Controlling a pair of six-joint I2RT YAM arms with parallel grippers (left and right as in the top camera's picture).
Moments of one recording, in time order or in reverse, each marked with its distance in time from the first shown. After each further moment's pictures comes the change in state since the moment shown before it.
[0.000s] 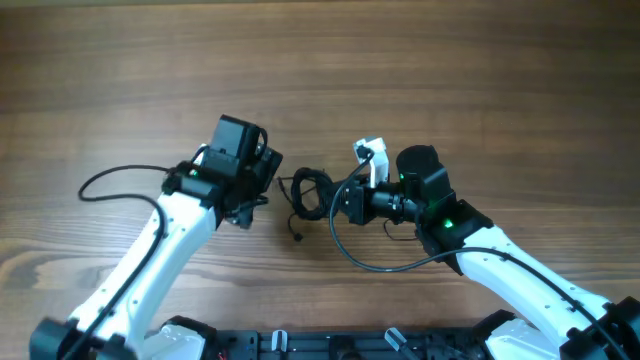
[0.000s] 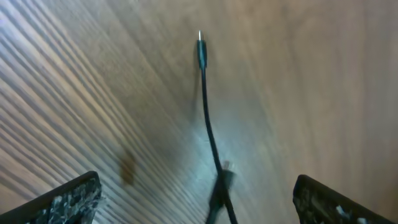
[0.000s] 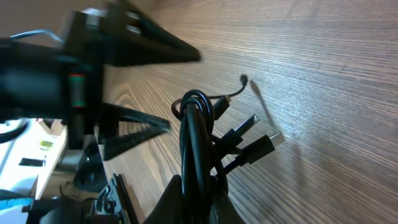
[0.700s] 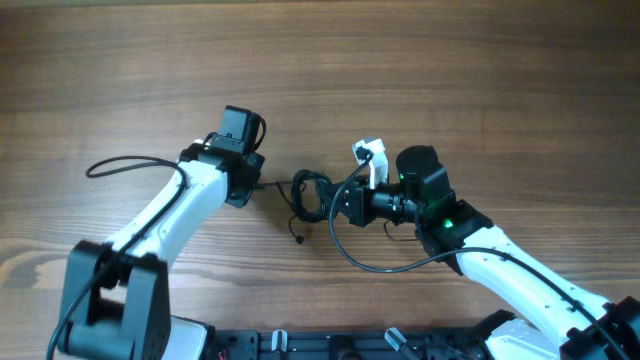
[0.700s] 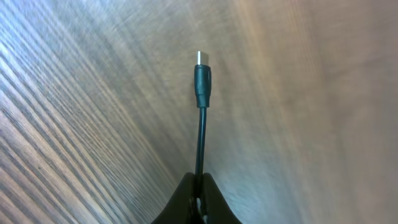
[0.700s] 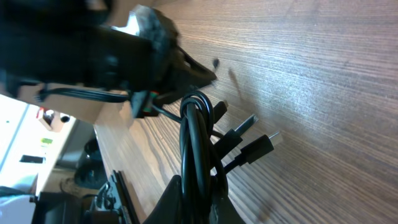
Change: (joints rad) left arm 0.070 0.222 0.000 0.133 -0.153 0.042; right arm 0.000 0.000 0.000 -0.013 -0.006 0.002
